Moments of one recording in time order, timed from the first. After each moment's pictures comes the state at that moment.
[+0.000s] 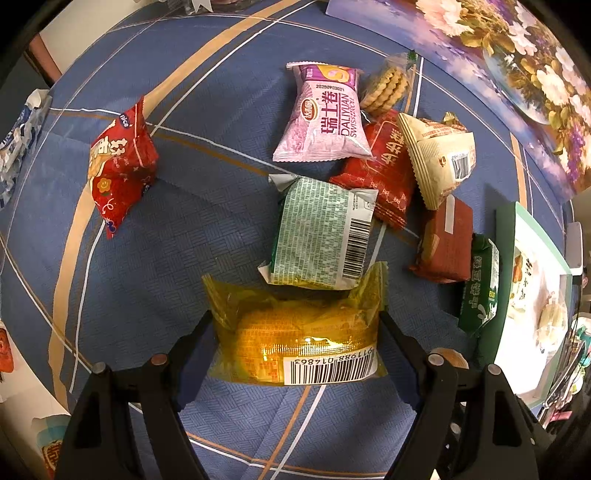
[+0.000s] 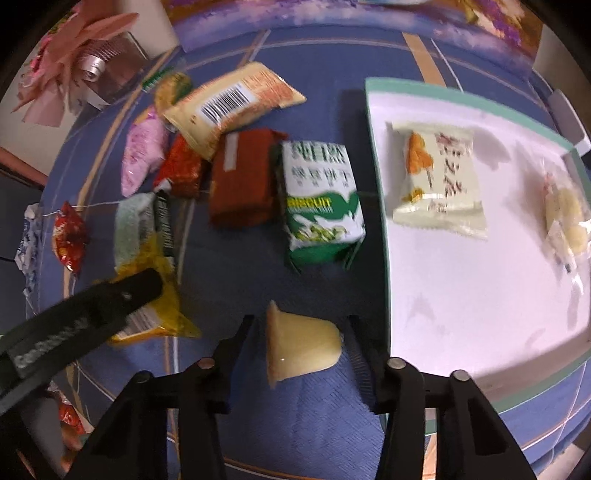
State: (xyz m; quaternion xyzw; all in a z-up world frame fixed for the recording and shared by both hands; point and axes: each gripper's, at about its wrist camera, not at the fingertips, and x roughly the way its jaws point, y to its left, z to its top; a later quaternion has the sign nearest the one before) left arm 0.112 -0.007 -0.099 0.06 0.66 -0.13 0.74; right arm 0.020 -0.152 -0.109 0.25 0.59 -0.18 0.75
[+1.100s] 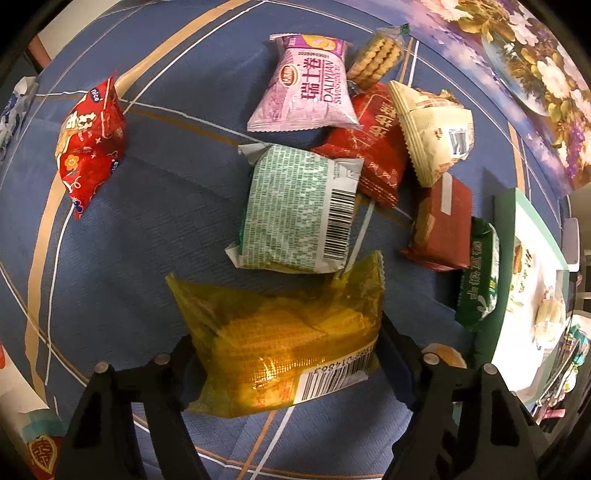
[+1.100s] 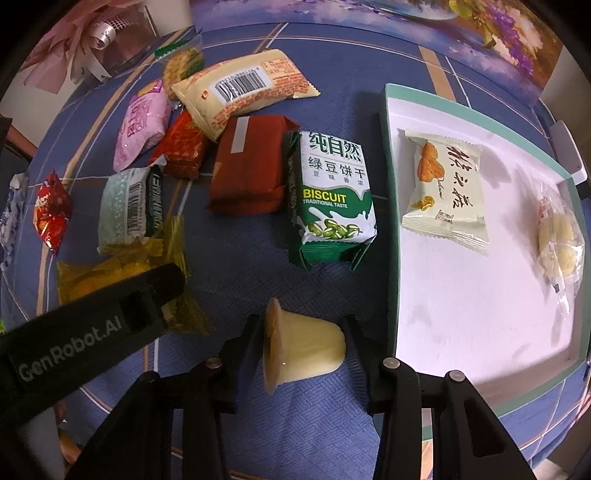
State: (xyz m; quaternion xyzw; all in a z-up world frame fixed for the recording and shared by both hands) left arm 0.103 -0.028 -0.118 0.04 0.68 -0.14 0.72; right arm 0.028 -0.120 -0.114 0.19 0.61 -0.19 0.75
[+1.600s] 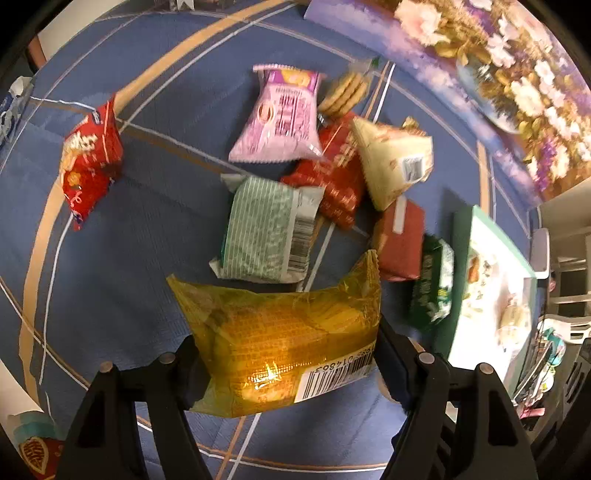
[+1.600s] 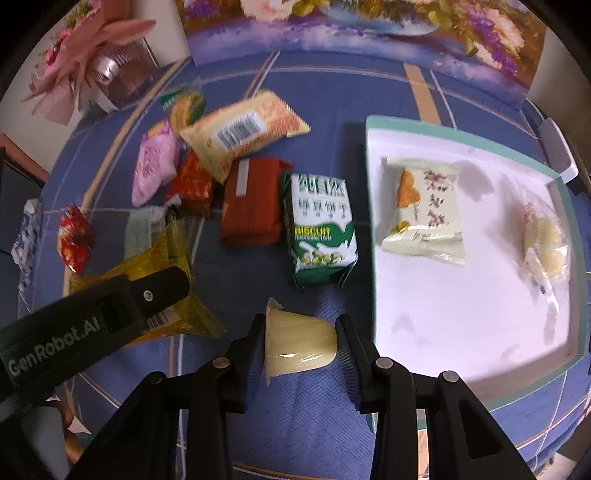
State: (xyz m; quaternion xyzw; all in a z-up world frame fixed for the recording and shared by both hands) left arm 0.105 -0.038 -0.074 0.00 0.66 -0.18 0.73; right arm 0.025 -0.137 -0.083 0.21 0.57 -0.19 0.77
